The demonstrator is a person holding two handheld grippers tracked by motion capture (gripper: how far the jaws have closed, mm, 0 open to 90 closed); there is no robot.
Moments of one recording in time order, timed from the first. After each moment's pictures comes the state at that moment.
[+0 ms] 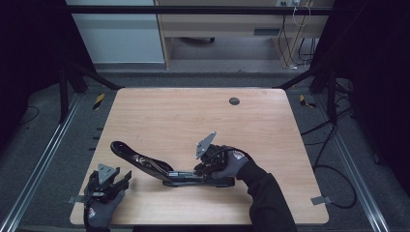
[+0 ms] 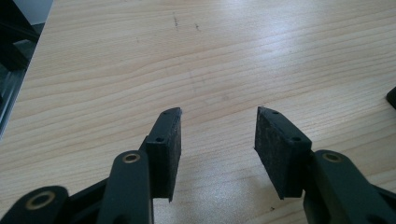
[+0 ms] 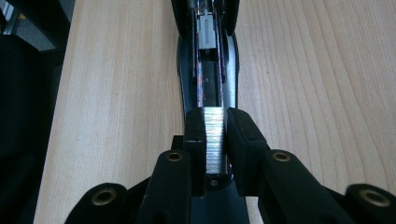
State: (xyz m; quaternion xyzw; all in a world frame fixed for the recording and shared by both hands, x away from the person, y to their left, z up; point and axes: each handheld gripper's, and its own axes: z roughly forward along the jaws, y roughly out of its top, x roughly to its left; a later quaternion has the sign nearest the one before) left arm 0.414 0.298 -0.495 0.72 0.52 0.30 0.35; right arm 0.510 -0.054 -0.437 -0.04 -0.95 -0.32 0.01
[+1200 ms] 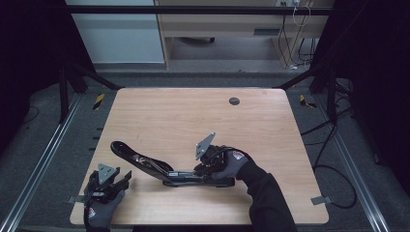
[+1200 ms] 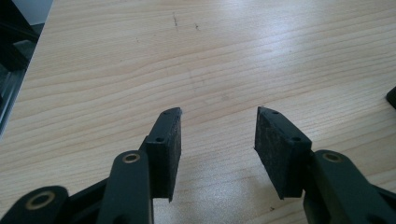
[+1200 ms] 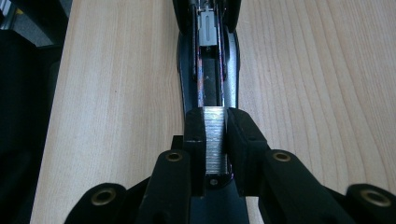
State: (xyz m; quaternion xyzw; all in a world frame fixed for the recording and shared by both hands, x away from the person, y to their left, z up) left arm 0.414 0.298 -0.495 0.72 0.52 0.30 0.35; right arm 0.509 -0.053 -0.439 -0.04 -0.95 -0.31 0.01
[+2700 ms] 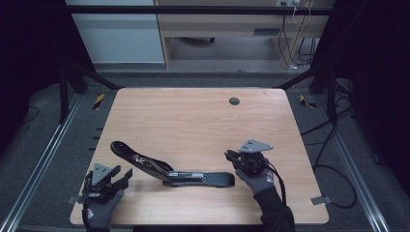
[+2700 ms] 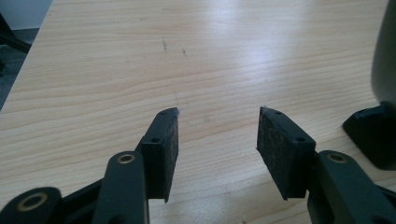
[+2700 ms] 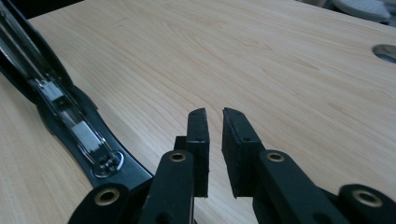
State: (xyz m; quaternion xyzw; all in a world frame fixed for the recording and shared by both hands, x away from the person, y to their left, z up) left arm 0.409 0.300 -0.483 0.69 0.52 0.28 0.42; right arm 0.468 -0.154 -0.445 -0.36 -0.79 -0.46 -0.19
